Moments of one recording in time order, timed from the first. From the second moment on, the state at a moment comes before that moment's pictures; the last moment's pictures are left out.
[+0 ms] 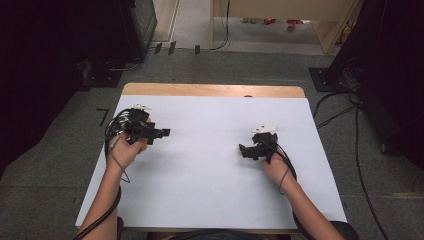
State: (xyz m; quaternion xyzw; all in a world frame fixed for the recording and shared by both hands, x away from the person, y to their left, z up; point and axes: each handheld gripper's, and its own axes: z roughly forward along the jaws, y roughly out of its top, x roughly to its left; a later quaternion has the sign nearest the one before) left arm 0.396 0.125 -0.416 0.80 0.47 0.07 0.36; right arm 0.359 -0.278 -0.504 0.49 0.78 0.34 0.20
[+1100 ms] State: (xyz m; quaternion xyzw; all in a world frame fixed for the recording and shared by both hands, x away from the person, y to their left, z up) left arm 0.374 0.058 -0.455 0.83 0.39 0.05 0.41; right arm 0.359 -0.278 -0.504 0.49 0.78 0.34 0.20
